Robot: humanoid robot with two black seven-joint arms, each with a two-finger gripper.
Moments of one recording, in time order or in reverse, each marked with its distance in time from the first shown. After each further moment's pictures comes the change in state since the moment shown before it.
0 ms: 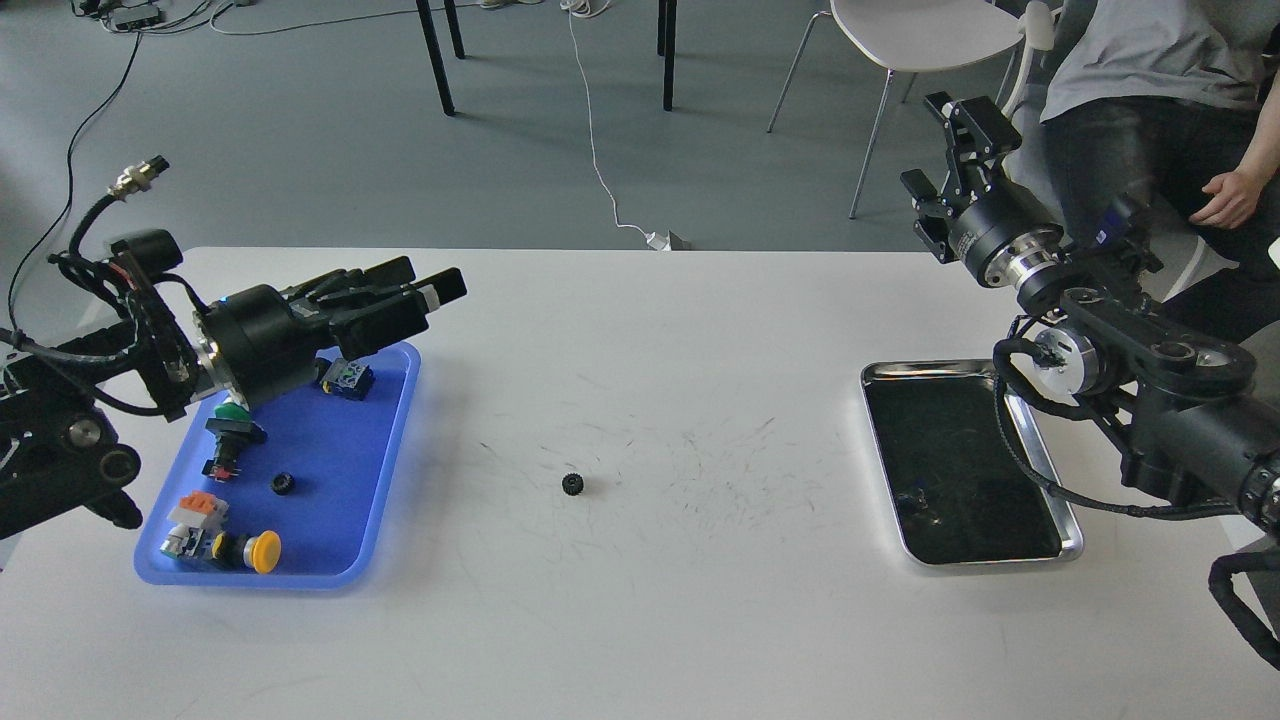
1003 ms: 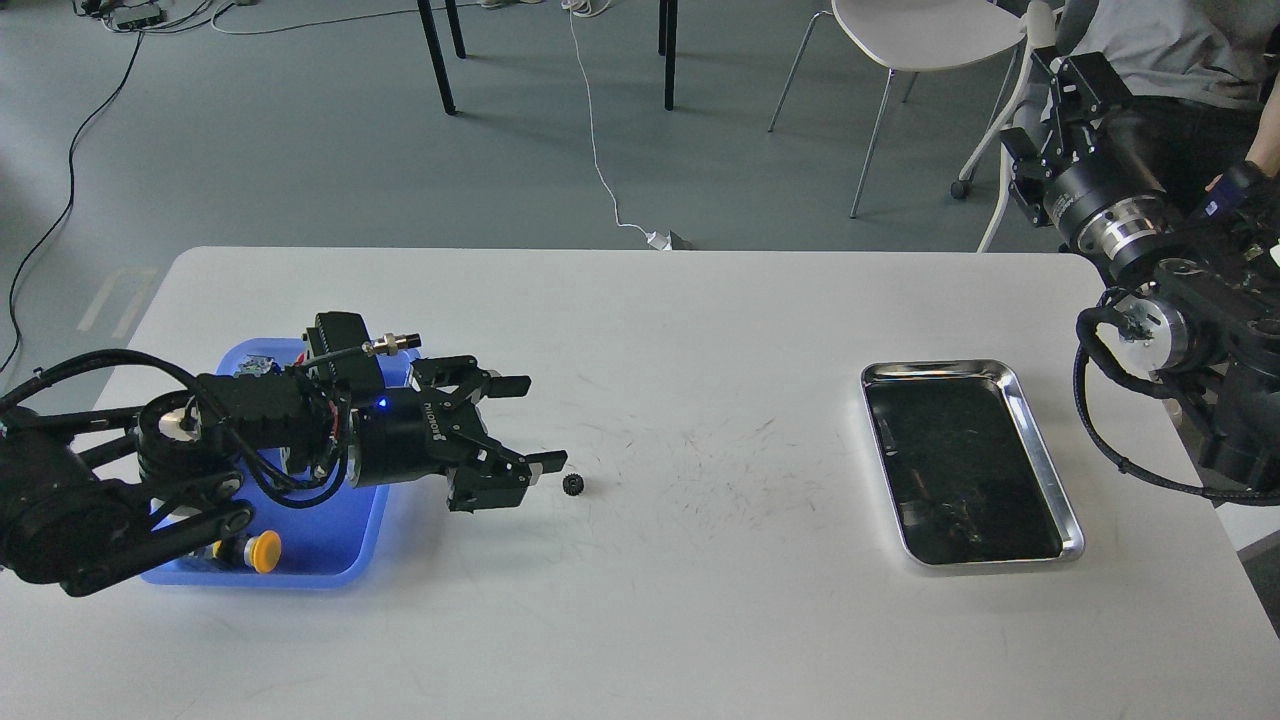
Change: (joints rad) left arm -0.003 -0.277 0.066 0.194 0.636 -0.013 0.000; right arm 0.012 -0.115 0.087 -0.033 0.013 -0.020 0.000
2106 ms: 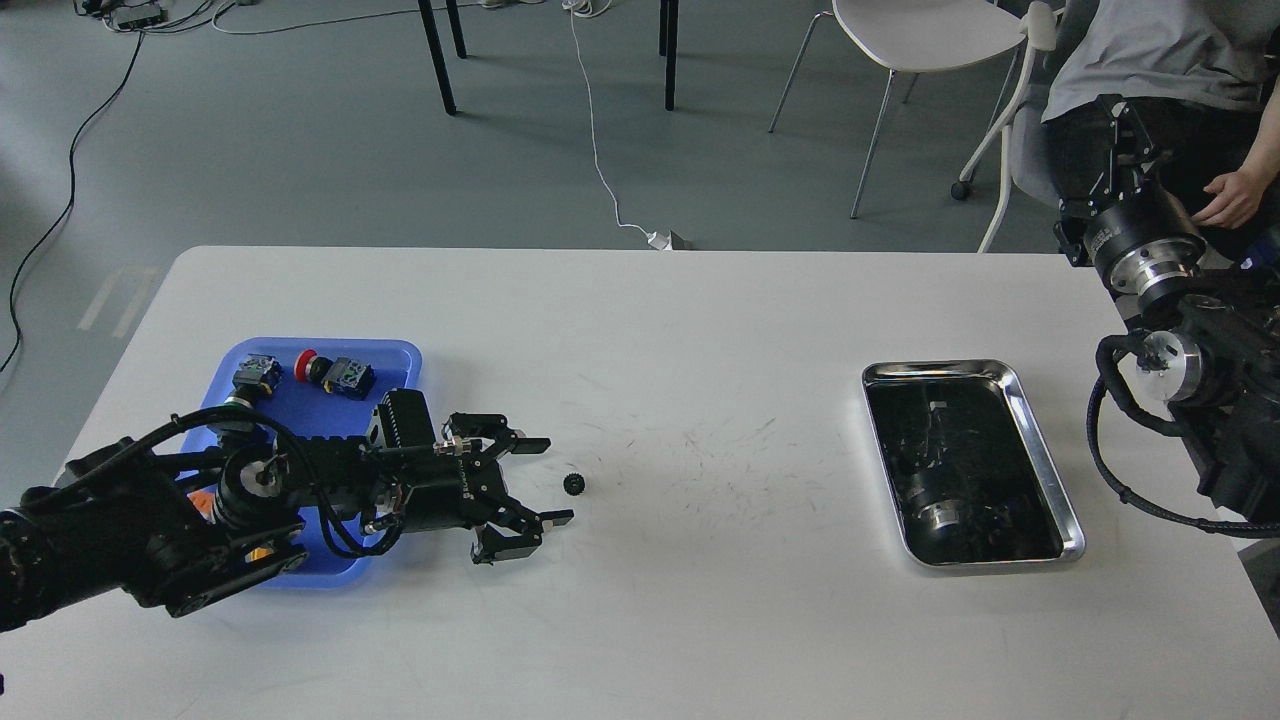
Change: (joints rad) left arm 0.049 -0.247 0.145 0.374 0.153 0.196 0.000; right arm -0.065 0.030 0.006 -0.094 0.077 -0.012 0.000
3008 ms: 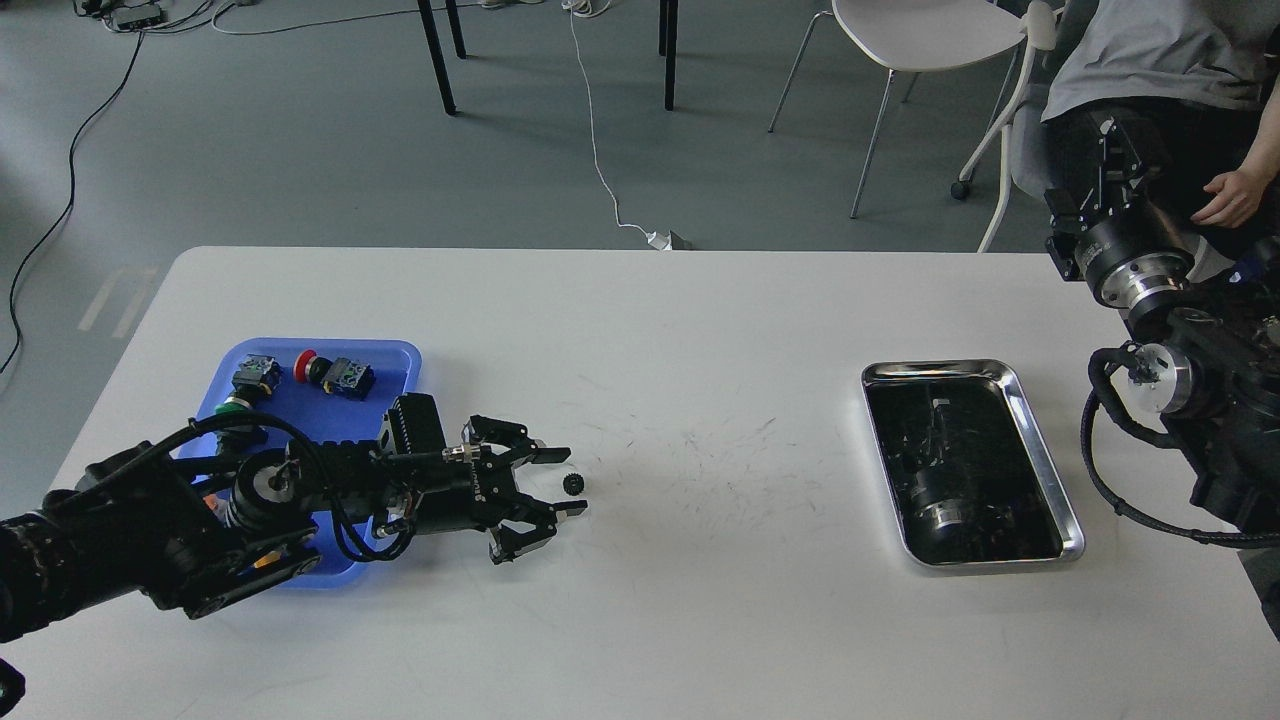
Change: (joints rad) left arm 0.006 -0.031 0.007 0.019 0.000 0.035 0.000; right arm -0.016 0.012 -0.006 -0.001 -0.003 -0.002 0.000
